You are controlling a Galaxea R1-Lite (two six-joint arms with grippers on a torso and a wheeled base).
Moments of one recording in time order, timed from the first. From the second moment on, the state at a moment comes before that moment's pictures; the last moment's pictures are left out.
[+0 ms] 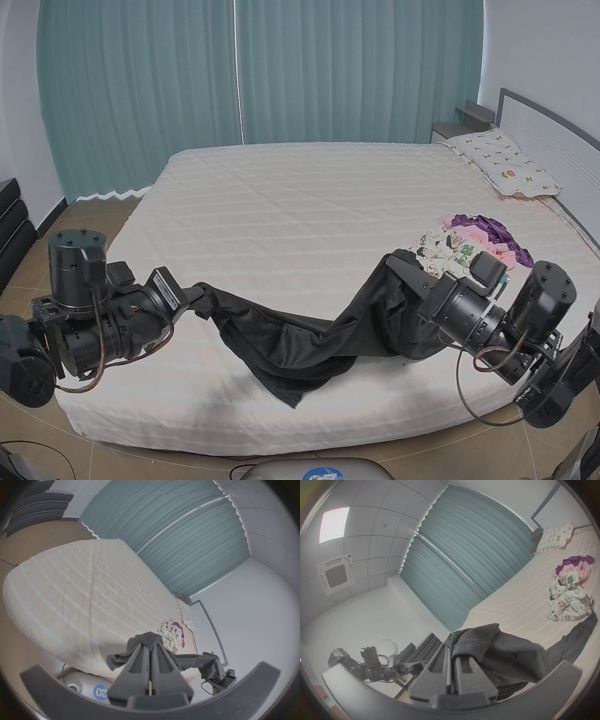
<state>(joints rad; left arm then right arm) -0.47 1.48 -0.58 -0.54 0.03 -0.96 0.65 1.77 -0.39 -1.55 0.00 0.68</state>
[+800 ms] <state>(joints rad) -0.40 1.40 -0.83 -0.43 0.03 -0.96 0.44 1.49 -1.00 -1.06 0.10 0.81</state>
